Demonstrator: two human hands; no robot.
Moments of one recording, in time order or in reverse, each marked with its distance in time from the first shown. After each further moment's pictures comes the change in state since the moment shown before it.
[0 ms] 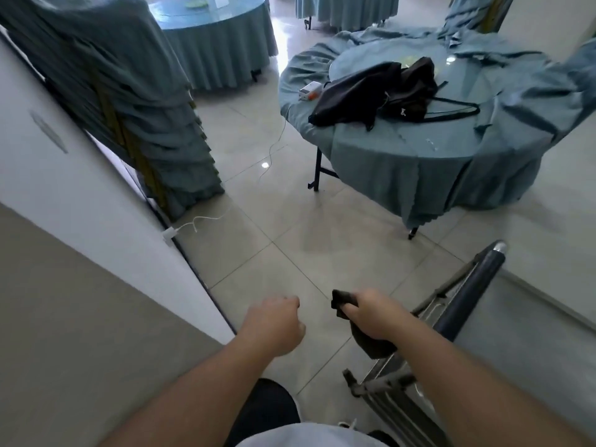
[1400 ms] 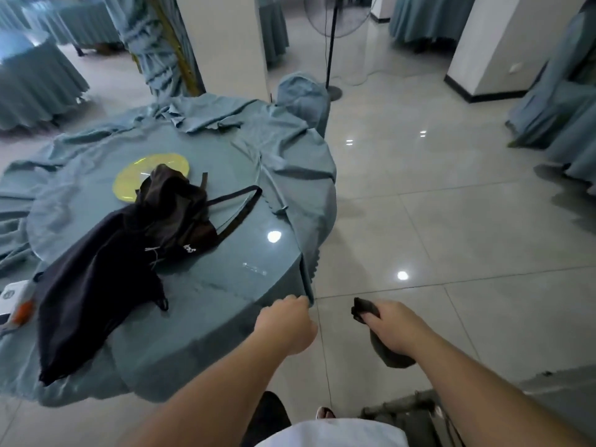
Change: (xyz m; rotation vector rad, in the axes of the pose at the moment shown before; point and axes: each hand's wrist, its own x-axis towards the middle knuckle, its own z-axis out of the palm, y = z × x) left_hand 0.552 0.413 -0.289 0.413 -0.144 0.813; right_hand 0.230 0.276 -0.378 0.680 0.579 0.728
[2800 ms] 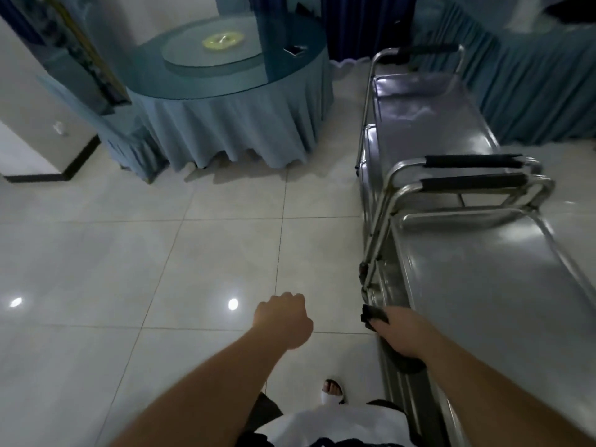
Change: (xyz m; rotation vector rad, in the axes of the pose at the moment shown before) left_hand 0.384 0.659 -0.079 0.865 -0.225 1.132; right_hand 0.077 0.385 -0.281 0.744 0.561 0.950
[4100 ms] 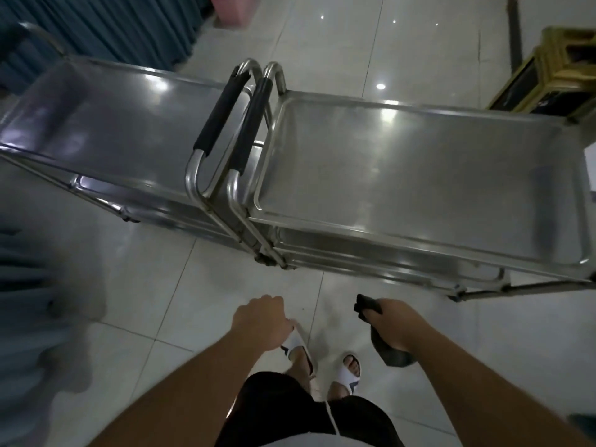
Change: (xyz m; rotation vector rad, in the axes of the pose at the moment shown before) left_hand 0.305 0.052 -0.092 0.899 -0.316 0.913; right_hand 0.092 -0.089 0.091 0.938 0.404 0.919
